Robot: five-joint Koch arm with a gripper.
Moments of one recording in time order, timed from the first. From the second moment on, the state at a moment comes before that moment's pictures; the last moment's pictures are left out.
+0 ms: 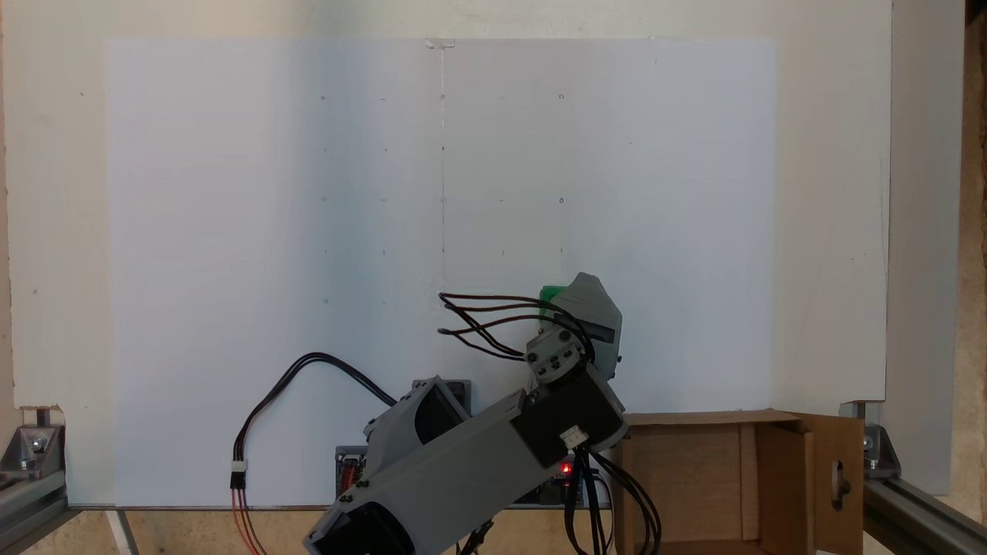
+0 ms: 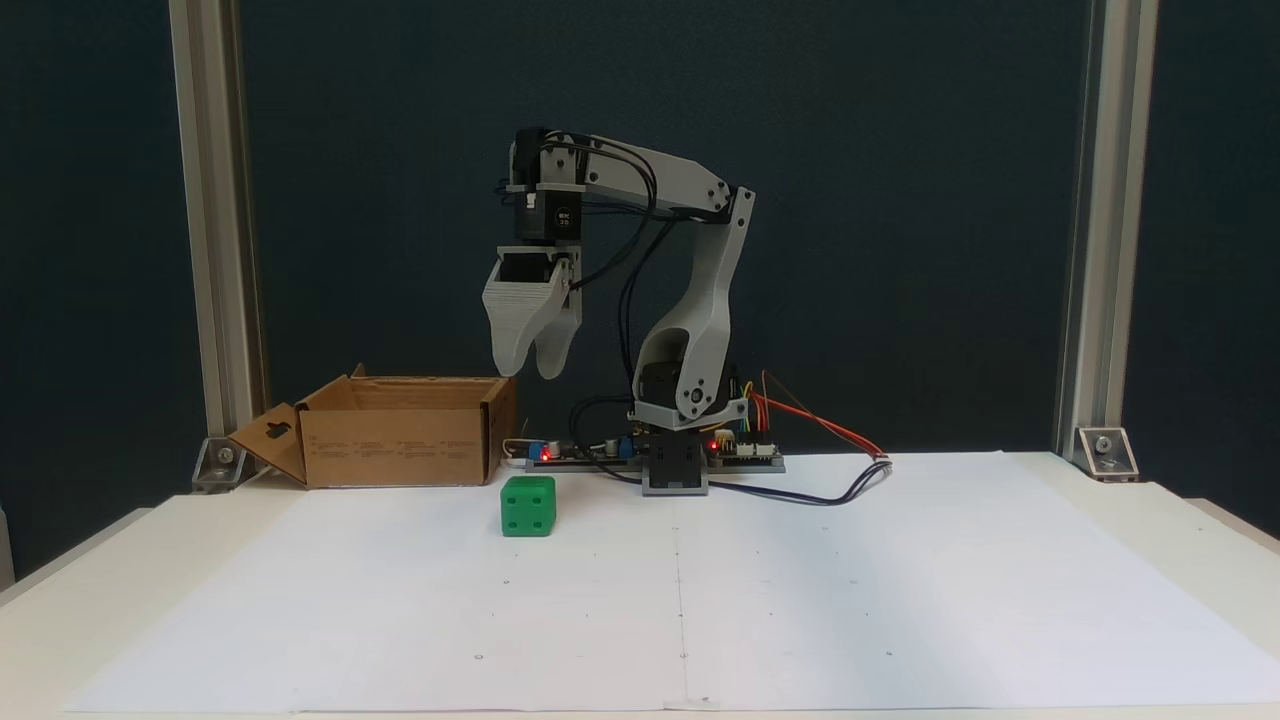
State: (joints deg) arm 54.4 107.8 95.4 70.5 -42.0
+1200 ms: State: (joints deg) arm 56.2 105.7 111.5 54.8 -49.2
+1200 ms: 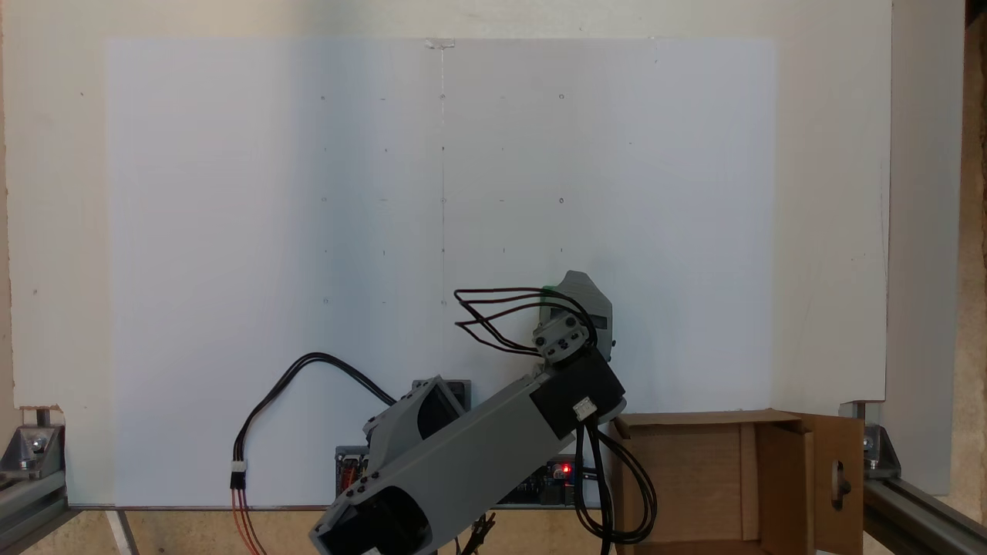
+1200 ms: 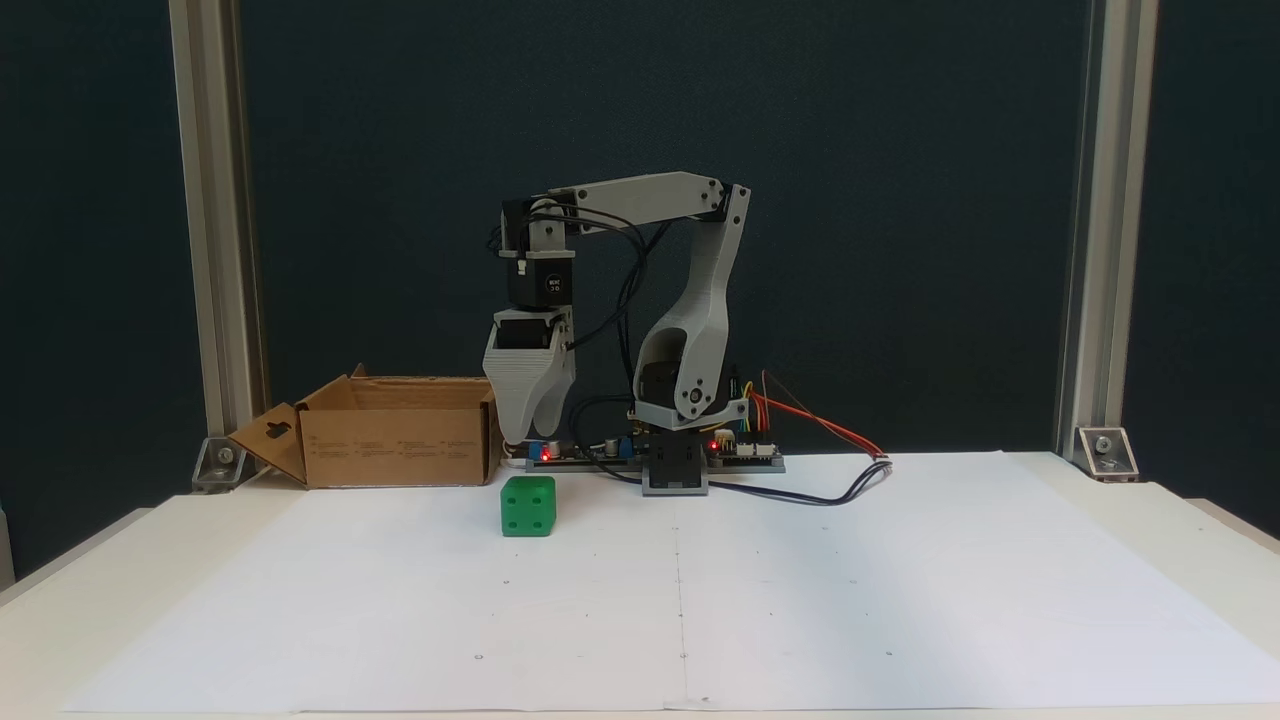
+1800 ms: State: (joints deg) arm 56.9 105.9 119.3 46.3 -49.9
